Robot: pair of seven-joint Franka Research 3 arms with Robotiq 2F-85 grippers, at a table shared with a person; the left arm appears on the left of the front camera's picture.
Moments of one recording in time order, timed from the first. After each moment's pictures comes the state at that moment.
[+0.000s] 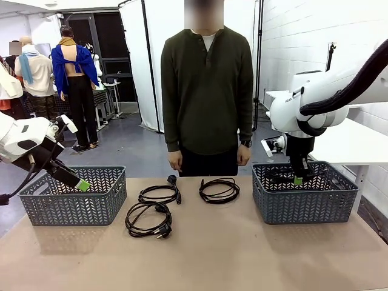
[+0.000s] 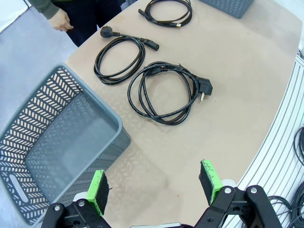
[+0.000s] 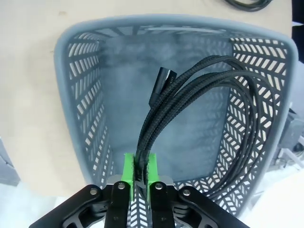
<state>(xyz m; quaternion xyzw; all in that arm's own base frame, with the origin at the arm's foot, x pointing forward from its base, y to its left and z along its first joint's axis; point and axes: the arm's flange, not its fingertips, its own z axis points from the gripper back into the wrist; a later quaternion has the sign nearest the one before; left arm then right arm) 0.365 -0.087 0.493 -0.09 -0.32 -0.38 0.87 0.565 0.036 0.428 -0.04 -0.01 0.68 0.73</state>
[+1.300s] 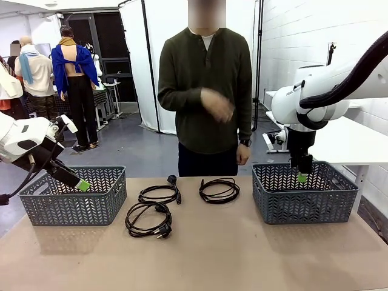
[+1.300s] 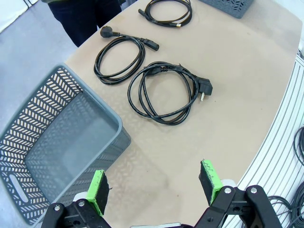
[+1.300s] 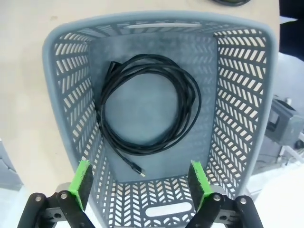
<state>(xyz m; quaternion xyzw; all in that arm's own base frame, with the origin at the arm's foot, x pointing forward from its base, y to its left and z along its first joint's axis) 0.365 -0.087 0.493 -0.09 -0.32 -0.38 0.87 0.579 0.027 0.443 -0.04 -0.01 0.67 0.74</state>
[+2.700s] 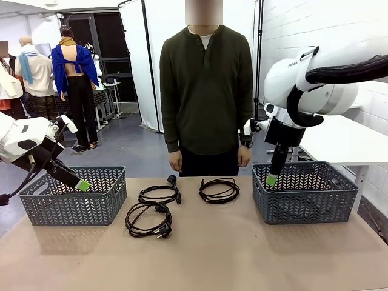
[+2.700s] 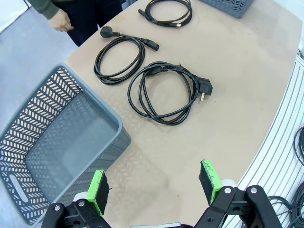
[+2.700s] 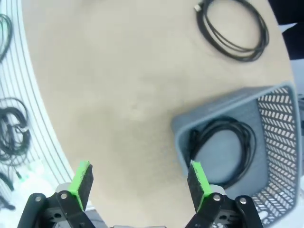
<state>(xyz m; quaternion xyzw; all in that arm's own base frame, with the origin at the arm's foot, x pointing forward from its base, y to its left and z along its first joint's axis) 0.365 -0.087 0.493 -0.09 -0.32 -0.38 0.87 0.466 0.109 0.489 0.08 -0.09 0.54 0.83</state>
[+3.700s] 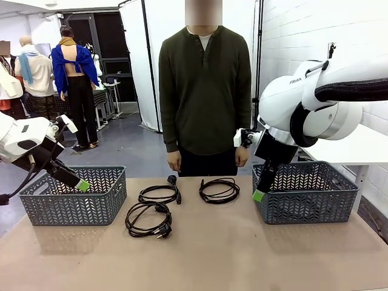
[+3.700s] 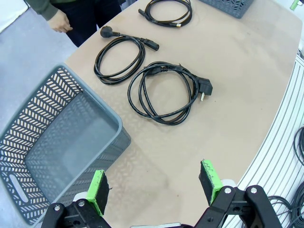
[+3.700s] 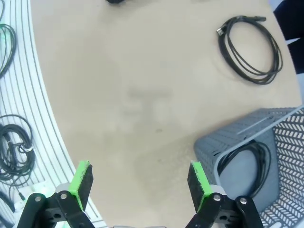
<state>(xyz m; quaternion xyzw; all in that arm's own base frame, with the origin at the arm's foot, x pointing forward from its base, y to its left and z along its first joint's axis) 0.365 -0.087 0.493 -0.09 -0.32 -0.38 0.87 0.415 0.139 0.469 0.09 -0.13 0.55 0.82</state>
